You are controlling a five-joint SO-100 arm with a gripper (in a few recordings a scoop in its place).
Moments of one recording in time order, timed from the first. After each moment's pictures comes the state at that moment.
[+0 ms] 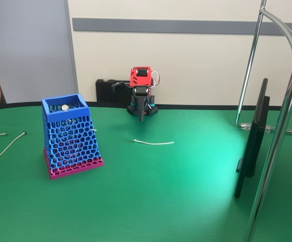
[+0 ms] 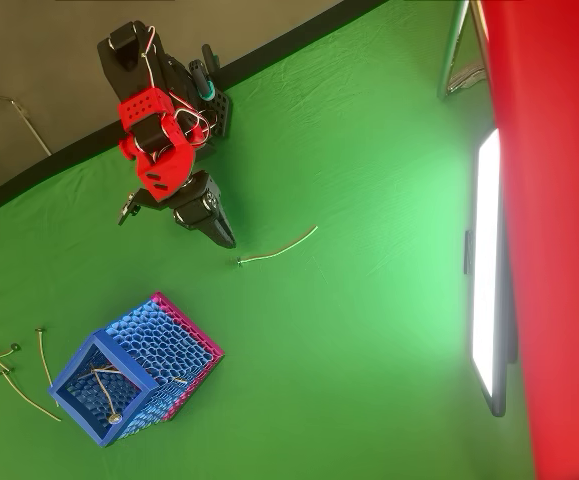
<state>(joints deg) 0.8 181.4 171.5 49.3 2.5</state>
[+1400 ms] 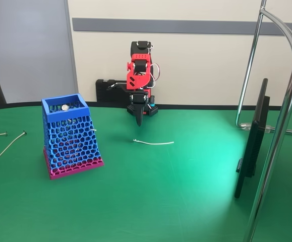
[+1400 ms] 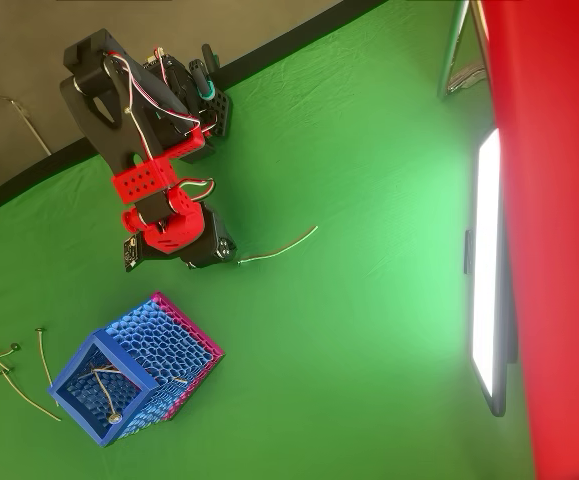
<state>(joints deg) 1.3 111.9 127.5 57.8 4.5</state>
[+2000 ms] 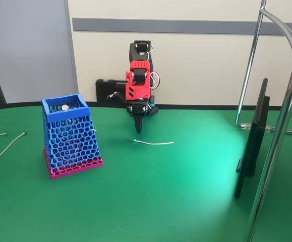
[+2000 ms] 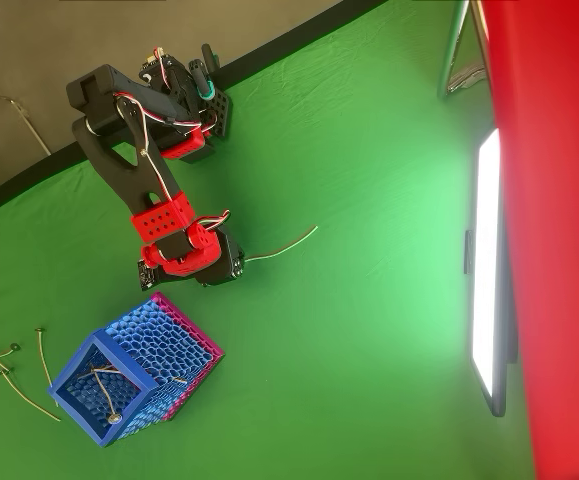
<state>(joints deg) 1.8 92.3 115.7 59.2 5.8</state>
